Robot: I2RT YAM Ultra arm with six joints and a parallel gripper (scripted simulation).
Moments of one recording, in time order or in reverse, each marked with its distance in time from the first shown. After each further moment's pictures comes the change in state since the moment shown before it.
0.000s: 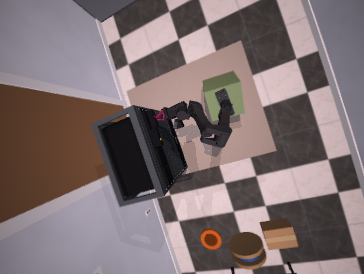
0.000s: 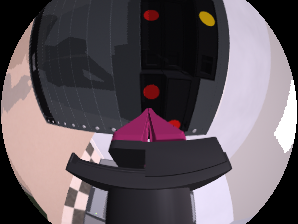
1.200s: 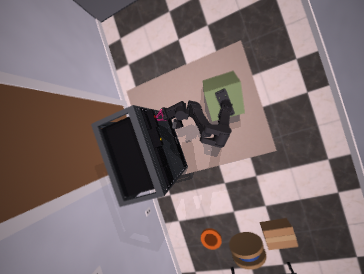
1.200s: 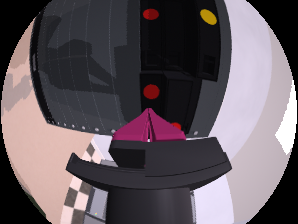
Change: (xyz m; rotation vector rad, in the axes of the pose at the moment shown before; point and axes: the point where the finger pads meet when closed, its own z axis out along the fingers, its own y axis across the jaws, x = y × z) arm 0.000 0.000 0.005 -0.015 -0.011 0.004
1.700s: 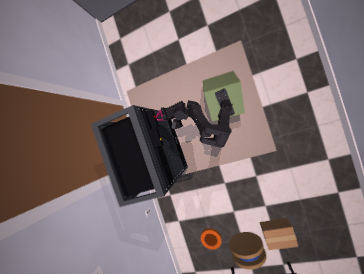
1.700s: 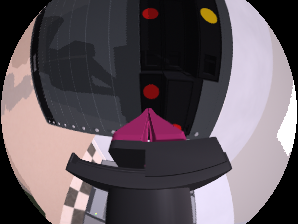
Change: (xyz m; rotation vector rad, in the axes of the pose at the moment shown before) arm 0.000 0.000 0.003 -0.012 -0.005 0.006
